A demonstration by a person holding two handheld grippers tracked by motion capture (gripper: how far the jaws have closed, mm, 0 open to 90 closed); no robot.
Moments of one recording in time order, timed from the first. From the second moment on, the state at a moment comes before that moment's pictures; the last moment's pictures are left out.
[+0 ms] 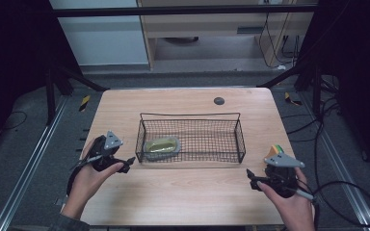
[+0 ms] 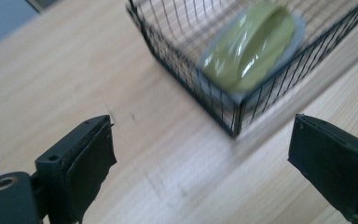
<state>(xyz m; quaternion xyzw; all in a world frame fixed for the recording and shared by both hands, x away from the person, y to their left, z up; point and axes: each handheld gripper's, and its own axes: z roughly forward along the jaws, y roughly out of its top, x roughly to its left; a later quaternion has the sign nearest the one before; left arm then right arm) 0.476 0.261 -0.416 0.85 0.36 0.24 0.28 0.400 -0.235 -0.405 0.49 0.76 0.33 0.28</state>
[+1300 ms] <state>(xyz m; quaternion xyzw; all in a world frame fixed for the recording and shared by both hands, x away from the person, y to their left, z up) 0.480 0.306 -0.499 0.81 0.48 0.19 0.28 0.456 -0.307 -0.384 0.57 0.74 0.27 0.24</state>
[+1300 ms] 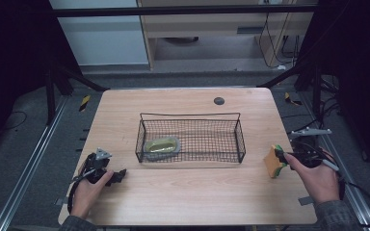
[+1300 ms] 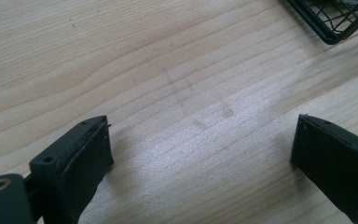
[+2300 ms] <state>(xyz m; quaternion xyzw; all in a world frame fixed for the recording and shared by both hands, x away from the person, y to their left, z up) 0.482 0.307 -0.504 0.80 0.48 0.20 0.30 0.460 -0.300 -0.420 0.58 0.74 0.25 0.21</state>
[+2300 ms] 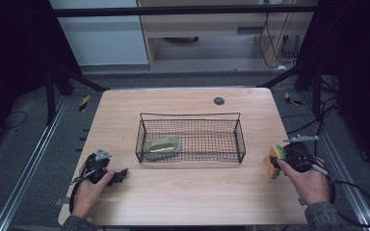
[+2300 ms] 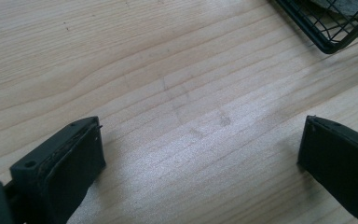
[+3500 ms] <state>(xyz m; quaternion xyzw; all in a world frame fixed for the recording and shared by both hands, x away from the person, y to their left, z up) 0.482 0.306 -0.504 0.80 0.48 0.20 0.30 0.493 -0.298 -0.415 0.62 0.76 0.18 0.11</state>
